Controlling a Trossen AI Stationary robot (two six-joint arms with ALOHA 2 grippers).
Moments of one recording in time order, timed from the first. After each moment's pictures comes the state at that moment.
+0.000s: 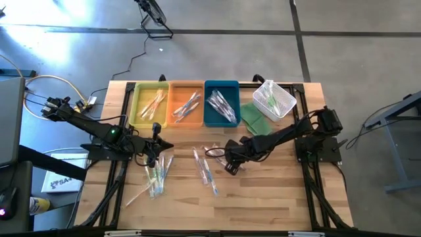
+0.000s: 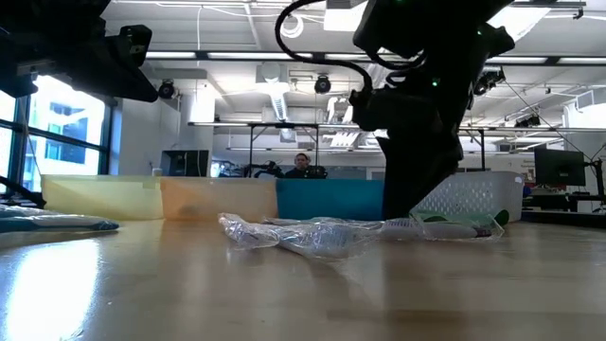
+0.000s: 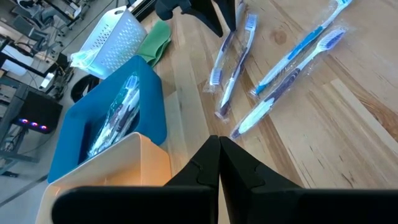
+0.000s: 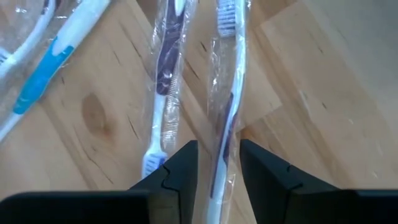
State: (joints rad) left arm -0.39 0.71 0.45 -0.26 -0.49 0.39; right arm 0.19 1.78 1.01 -0.39 0.14 0.76
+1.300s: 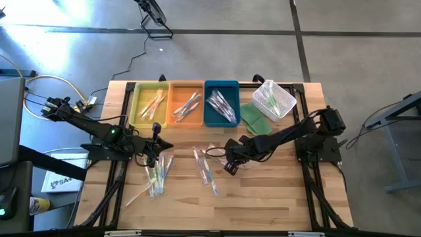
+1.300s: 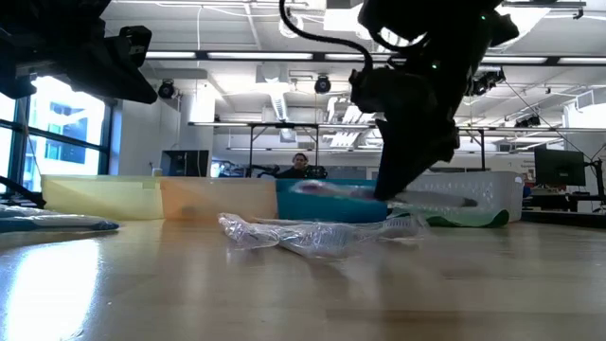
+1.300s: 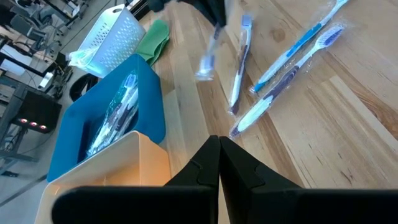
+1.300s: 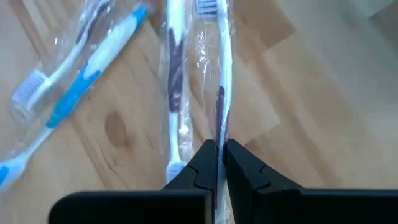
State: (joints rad) left arm -0.39 0.71 0.45 -0.26 -0.49 0.39; right arm 0.20 1.74 1.01 -0.37 0.18 0.76
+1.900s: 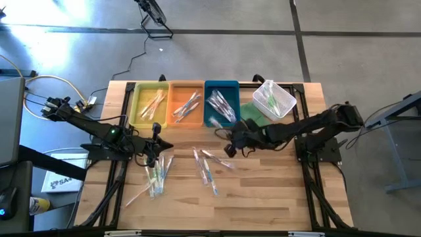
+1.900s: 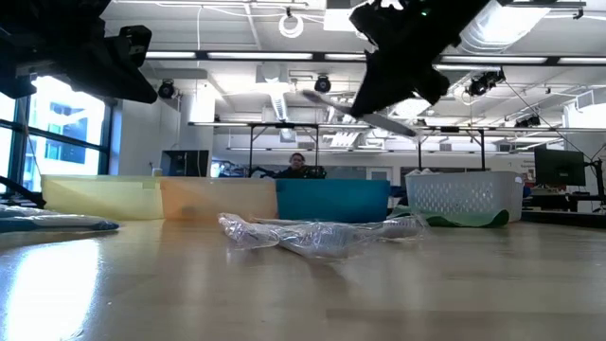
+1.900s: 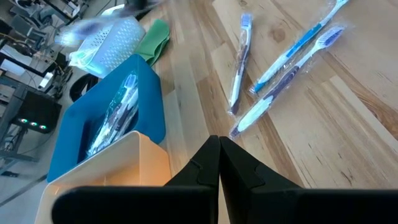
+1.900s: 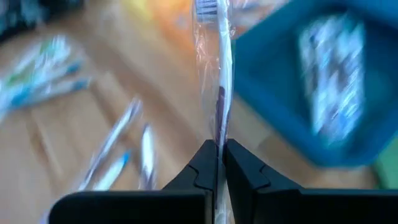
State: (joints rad) left arm -0.39 0.71 0.45 -0.26 -0.49 0.39; right arm 0.14 1.51 1.01 -0.33 0.48 0.71
